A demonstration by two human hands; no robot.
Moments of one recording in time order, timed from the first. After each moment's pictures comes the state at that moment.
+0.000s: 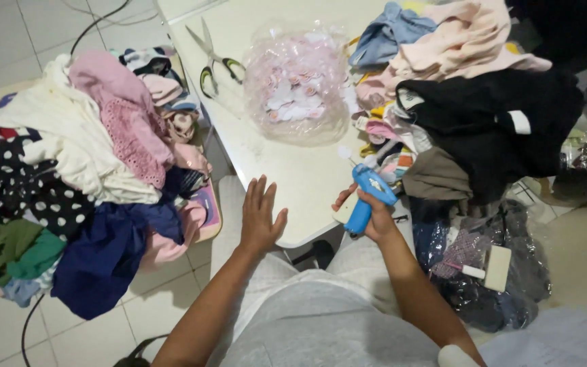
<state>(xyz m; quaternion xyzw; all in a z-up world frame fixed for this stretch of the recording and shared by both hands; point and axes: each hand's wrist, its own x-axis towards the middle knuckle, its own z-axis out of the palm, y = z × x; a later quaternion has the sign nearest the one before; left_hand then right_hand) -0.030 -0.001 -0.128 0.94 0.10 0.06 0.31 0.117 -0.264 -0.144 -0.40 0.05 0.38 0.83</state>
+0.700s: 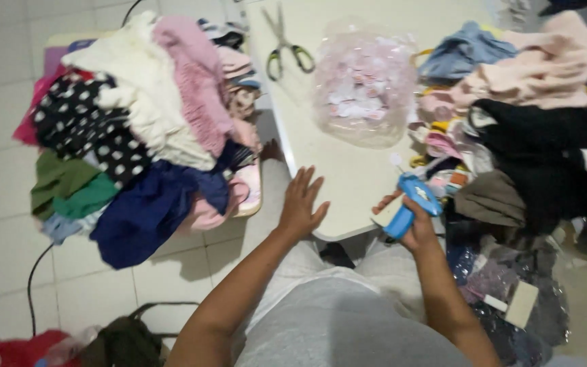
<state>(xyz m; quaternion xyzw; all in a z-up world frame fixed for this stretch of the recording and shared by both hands) -0.039 0.007 -0.163 0.92 0.10 0.19 0.33 0.120 -0.266 -0.164 -0.42 0.08 0.40 0.81</state>
